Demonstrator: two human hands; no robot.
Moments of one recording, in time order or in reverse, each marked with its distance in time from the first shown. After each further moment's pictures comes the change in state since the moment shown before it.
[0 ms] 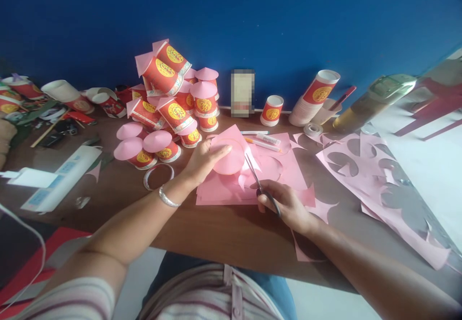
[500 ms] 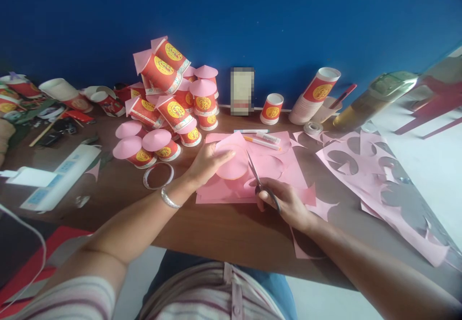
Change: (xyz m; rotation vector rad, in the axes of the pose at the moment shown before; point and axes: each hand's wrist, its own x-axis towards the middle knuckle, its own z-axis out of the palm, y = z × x) left_hand -0.004 0.001 0.004 0.083 -0.156 -0.011; right_hand 0.001 0.002 0.000 0.021 -0.021 -0.046
